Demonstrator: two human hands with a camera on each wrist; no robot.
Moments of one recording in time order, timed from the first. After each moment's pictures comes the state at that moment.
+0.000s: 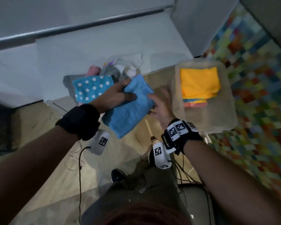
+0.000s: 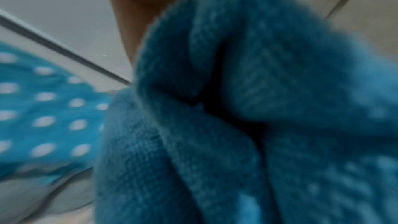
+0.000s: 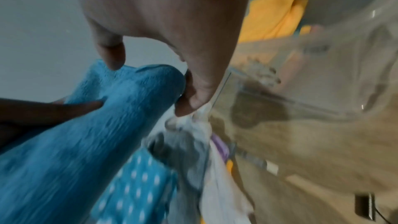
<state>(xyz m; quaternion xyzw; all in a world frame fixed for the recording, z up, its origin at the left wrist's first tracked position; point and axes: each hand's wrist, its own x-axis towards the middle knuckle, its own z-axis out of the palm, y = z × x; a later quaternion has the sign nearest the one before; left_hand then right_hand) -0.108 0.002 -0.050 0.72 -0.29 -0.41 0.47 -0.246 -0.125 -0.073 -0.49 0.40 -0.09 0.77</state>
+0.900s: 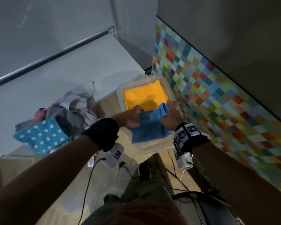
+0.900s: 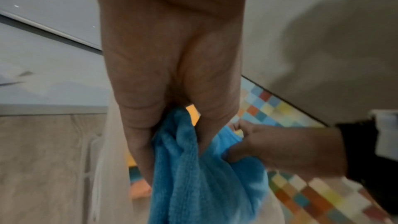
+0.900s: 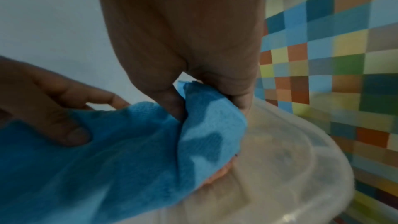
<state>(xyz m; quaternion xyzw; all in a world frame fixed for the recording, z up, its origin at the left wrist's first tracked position) -0.213 -0.256 -0.075 0.75 -0.40 -0.51 0.13 -0.378 -0.373 -0.103 -0.77 0.48 -0.02 0.42</state>
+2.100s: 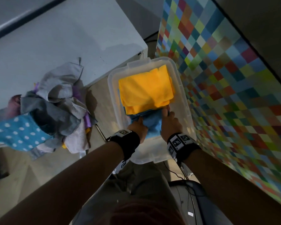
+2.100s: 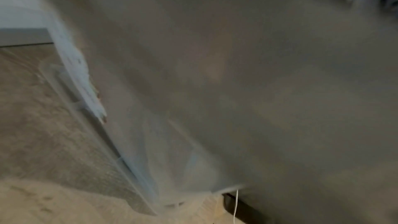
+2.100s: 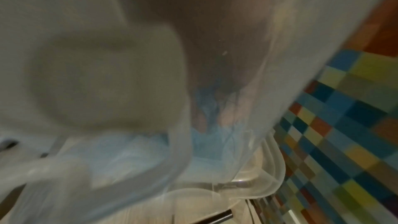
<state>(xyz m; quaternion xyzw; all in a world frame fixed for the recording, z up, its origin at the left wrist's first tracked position) -0.251 -0.285 -0.212 0.71 -0.50 -0.44 -0.22 -0.365 -0.371 -0.215 -0.85 0.42 0.28 0.15</state>
